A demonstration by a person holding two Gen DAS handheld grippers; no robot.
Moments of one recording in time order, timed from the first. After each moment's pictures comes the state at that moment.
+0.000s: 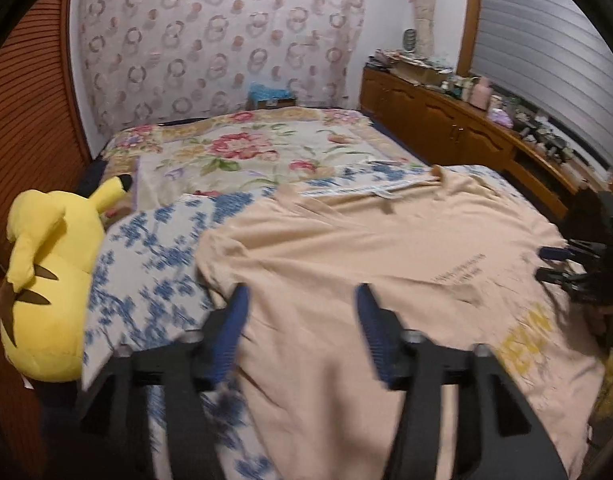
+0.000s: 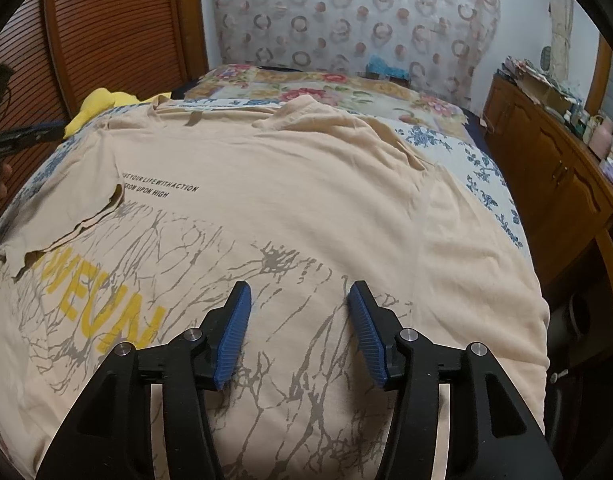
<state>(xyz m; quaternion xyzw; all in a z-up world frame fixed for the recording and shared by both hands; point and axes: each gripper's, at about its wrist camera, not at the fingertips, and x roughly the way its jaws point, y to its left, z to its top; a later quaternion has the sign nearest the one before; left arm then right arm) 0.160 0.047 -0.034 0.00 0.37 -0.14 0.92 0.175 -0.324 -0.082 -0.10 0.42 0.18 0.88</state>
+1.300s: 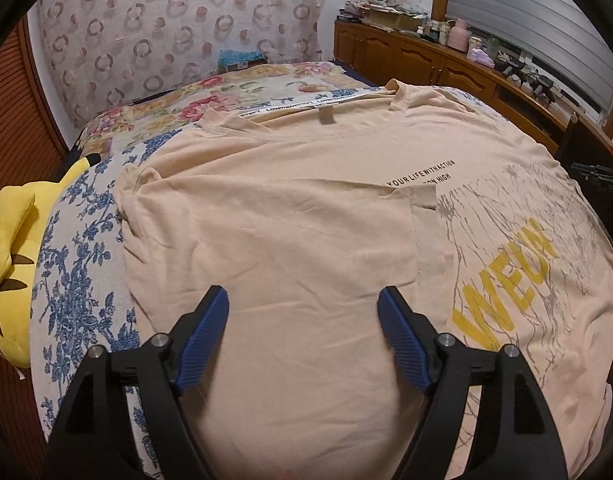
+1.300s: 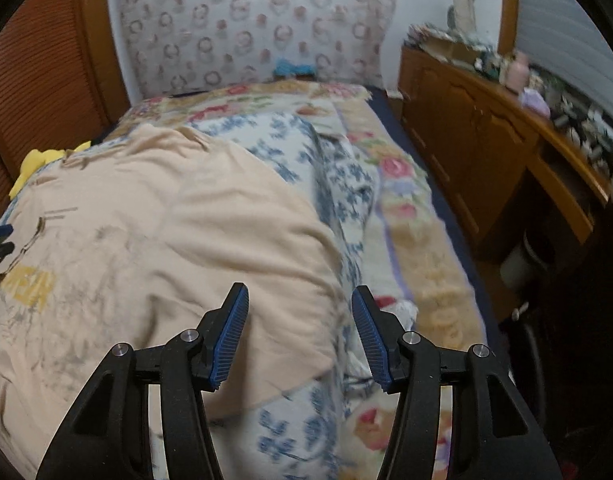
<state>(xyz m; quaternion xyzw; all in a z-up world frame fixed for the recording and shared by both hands) 0.135 -0.013 -0.080 0.06 0.44 -0.16 0.88 0.146 -0.486 -0.067 -0.02 0.42 0.06 0.90</state>
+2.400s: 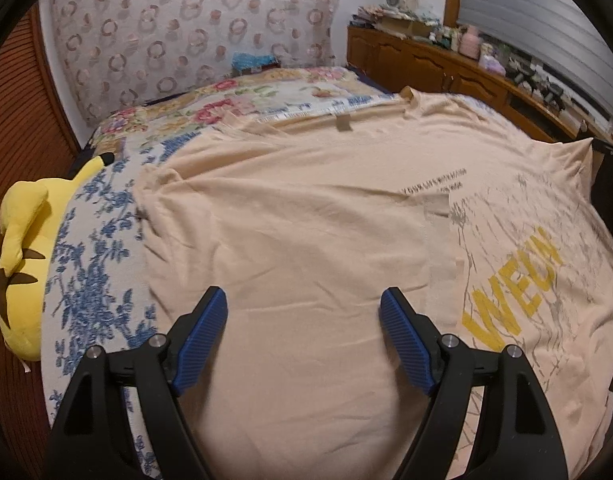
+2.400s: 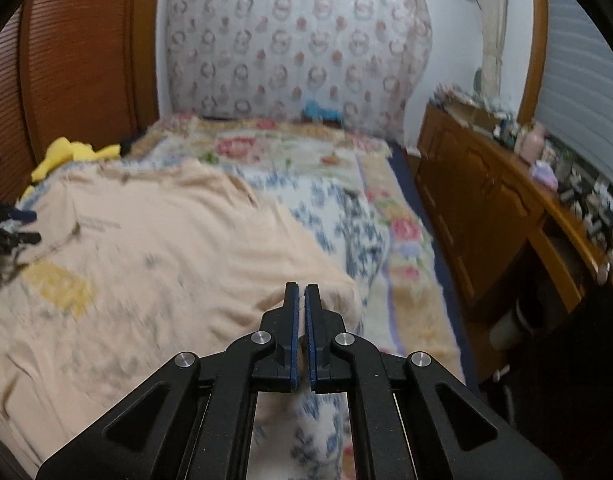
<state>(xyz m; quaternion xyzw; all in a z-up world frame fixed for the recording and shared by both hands) 0.135 -0.002 -0.075 0.06 0.42 -0.14 0.90 0.128 -0.446 -0.004 -0.09 0.33 0.10 0.93</state>
